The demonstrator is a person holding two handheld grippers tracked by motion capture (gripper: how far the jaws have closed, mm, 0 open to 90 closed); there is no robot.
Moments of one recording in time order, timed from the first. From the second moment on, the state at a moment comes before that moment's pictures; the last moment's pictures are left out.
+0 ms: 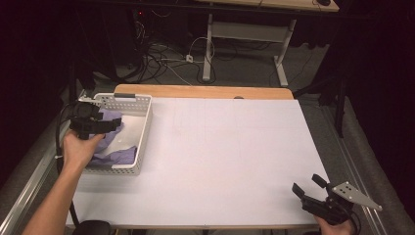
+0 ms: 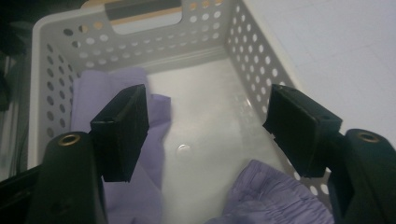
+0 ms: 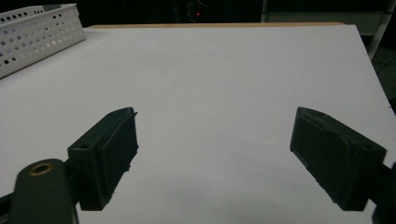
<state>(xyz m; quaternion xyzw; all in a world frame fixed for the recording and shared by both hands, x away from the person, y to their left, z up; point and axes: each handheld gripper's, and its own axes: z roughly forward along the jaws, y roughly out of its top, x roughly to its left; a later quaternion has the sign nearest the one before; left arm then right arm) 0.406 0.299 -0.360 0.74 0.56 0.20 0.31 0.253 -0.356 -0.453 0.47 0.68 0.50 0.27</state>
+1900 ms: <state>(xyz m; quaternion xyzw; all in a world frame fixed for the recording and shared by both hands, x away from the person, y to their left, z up) 0.444 0.327 -0.421 0.74 0.65 0.12 0.14 0.254 -0.355 -0.453 0.46 0.68 0.50 0.26</state>
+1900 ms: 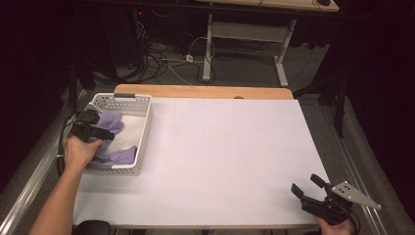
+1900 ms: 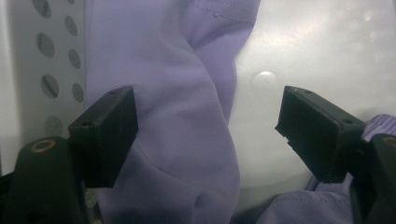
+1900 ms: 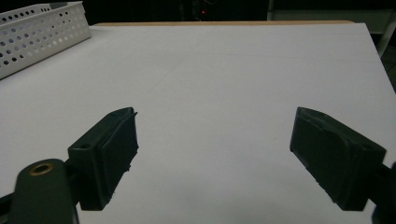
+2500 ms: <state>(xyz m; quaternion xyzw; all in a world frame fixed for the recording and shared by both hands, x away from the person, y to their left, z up) 0.458 0.312 -0.442 0.76 0.64 0.09 0.08 0.254 -0.355 -0.454 0.46 0.68 0.50 0.26</state>
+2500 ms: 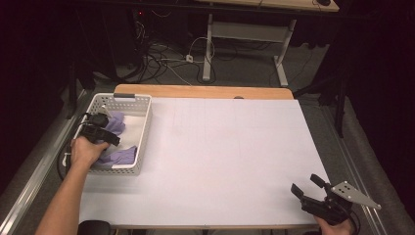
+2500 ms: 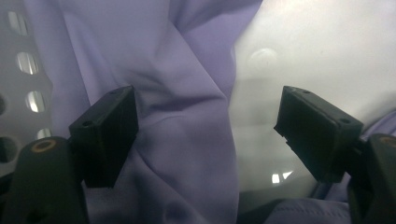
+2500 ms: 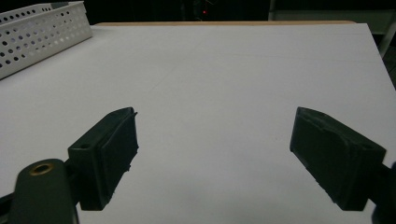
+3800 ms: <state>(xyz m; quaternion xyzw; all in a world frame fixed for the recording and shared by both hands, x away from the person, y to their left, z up) 0.452 0.309 -0.417 0.75 0.64 0.11 0.11 0.254 -0.353 -0.453 0.45 0.69 0.50 0.26</state>
